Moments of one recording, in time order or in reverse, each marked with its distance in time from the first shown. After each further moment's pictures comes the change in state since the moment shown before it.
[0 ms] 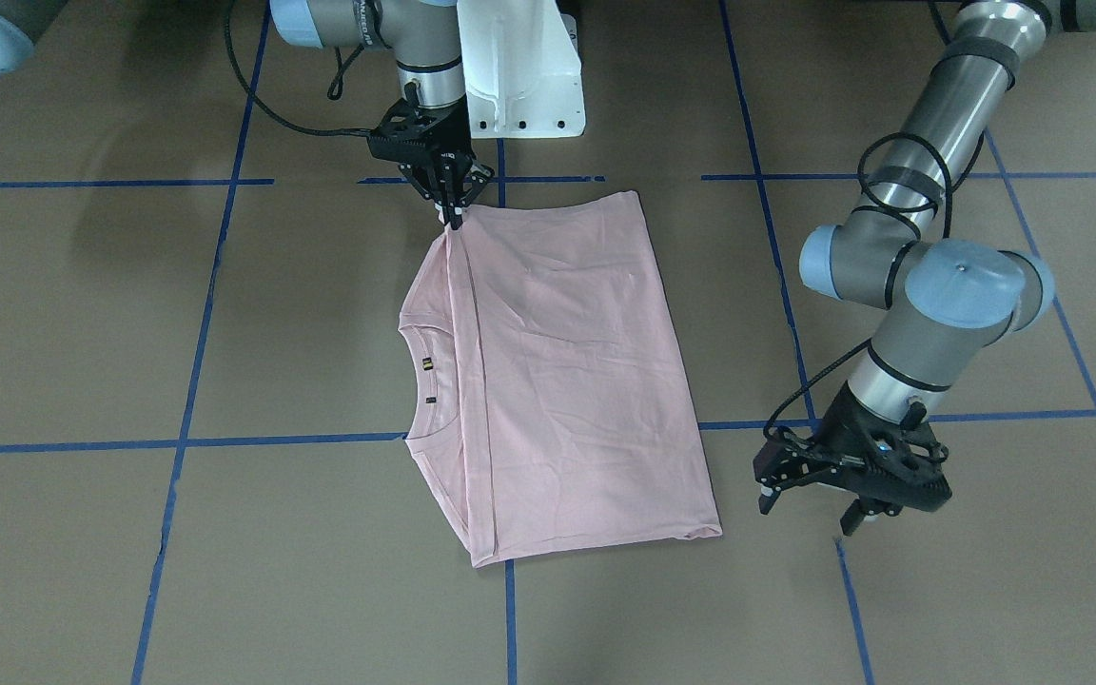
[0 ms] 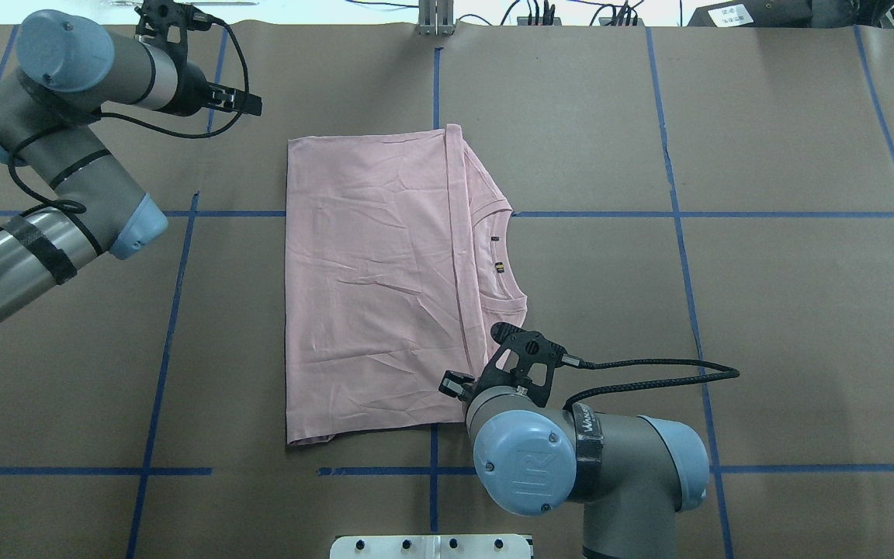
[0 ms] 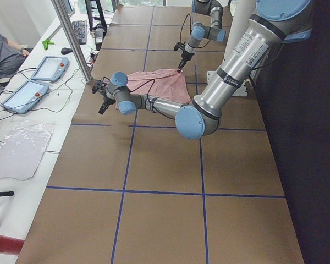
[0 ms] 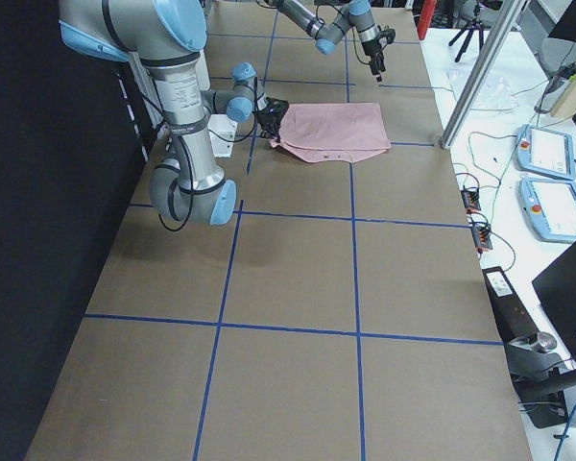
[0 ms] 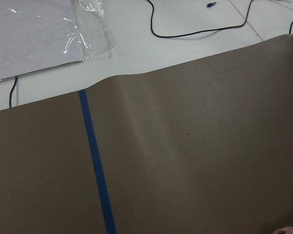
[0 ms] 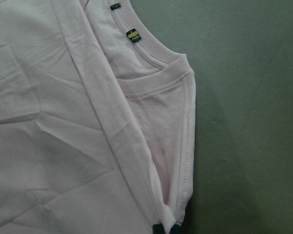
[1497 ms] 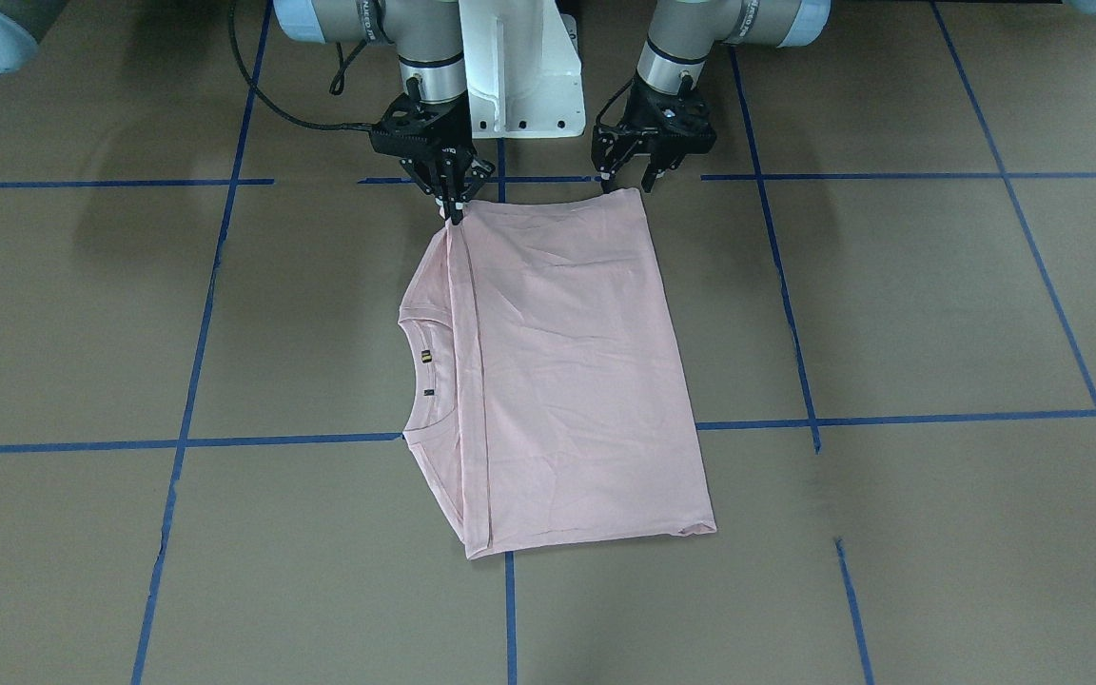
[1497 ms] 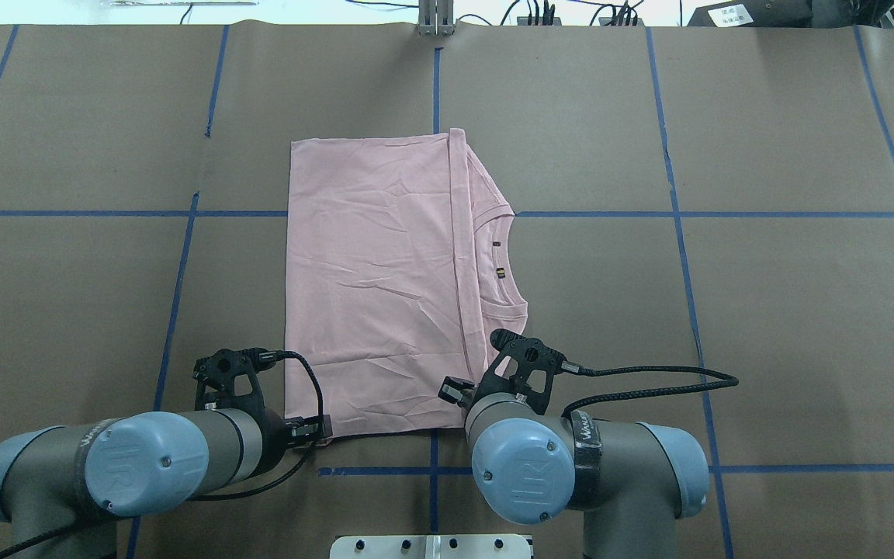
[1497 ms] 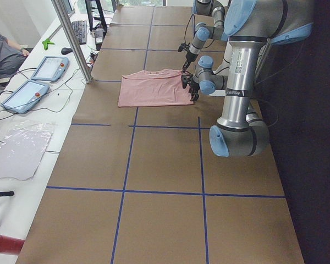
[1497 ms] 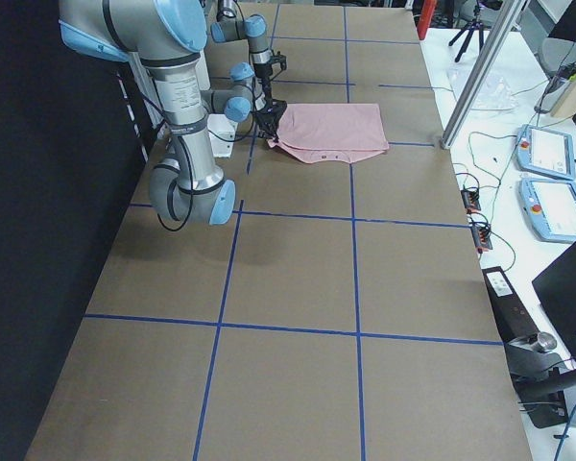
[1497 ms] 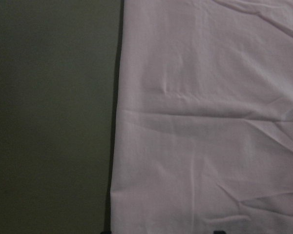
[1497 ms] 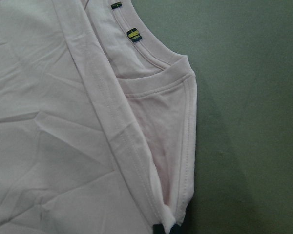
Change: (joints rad) left arm 0.703 0.367 -0.784 0.551 0.347 -0.749; right arm -0.006 -0.002 0.003 -0.005 -0.003 0.006
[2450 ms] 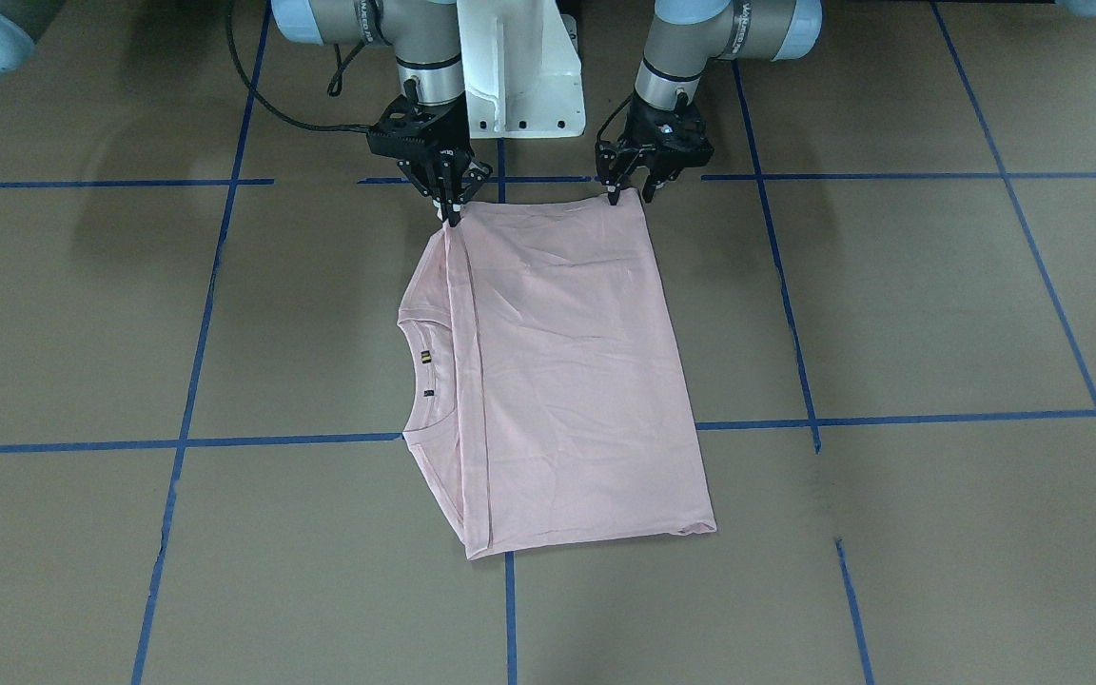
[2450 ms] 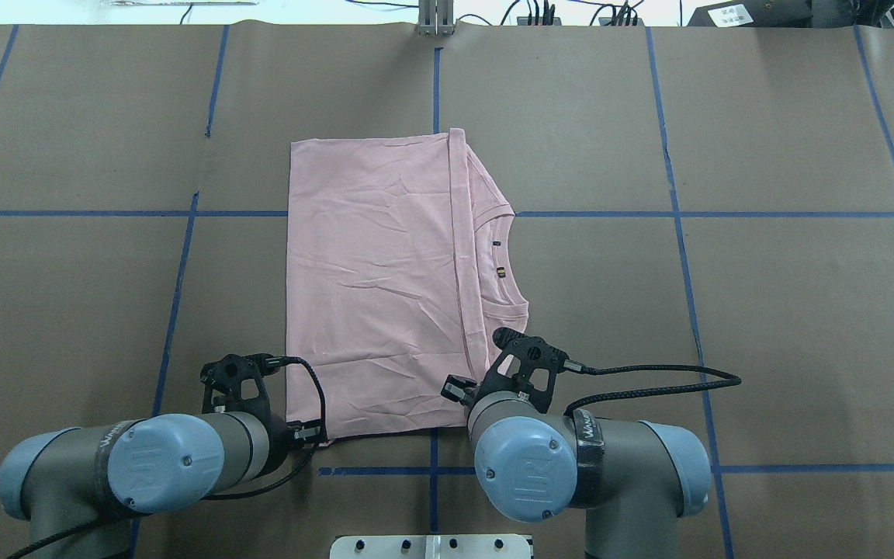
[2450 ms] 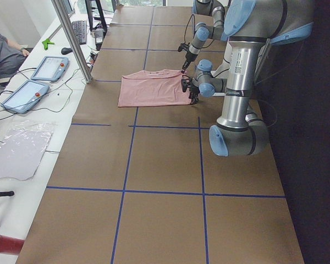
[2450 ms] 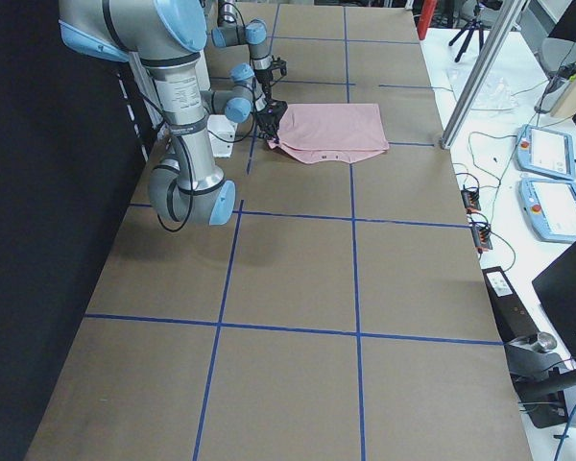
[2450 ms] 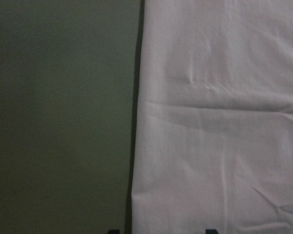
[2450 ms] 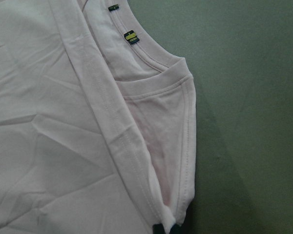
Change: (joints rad) left arm 0.004 -0.013 0.052 -0.002 -0.003 0.001; right arm 0.002 -0.005 0.000 0.000 -0.001 0.000
